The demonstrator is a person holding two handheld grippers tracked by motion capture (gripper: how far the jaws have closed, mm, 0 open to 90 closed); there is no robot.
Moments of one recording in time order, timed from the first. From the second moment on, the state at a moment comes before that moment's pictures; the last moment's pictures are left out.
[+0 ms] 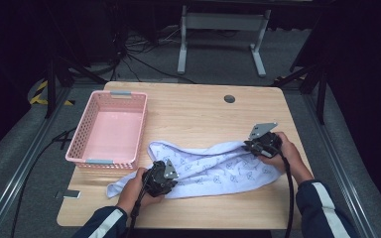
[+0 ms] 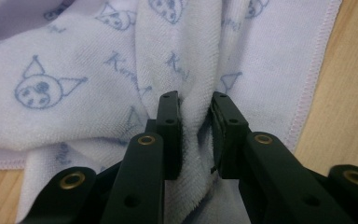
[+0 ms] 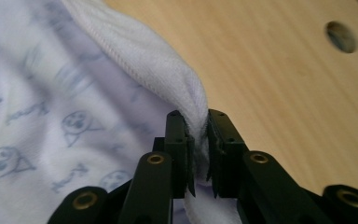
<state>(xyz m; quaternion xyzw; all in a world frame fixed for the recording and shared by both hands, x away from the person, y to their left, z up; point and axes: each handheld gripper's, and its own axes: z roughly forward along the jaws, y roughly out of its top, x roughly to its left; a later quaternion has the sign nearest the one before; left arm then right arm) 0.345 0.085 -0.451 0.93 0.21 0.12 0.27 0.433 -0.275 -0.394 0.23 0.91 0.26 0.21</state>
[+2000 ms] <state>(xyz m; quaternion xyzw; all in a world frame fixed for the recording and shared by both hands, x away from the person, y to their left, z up) 0.532 -0.040 -0.434 0.90 0.28 0.18 0.29 0.412 -0.346 -0.419 0.36 0.84 0.29 0.28</state>
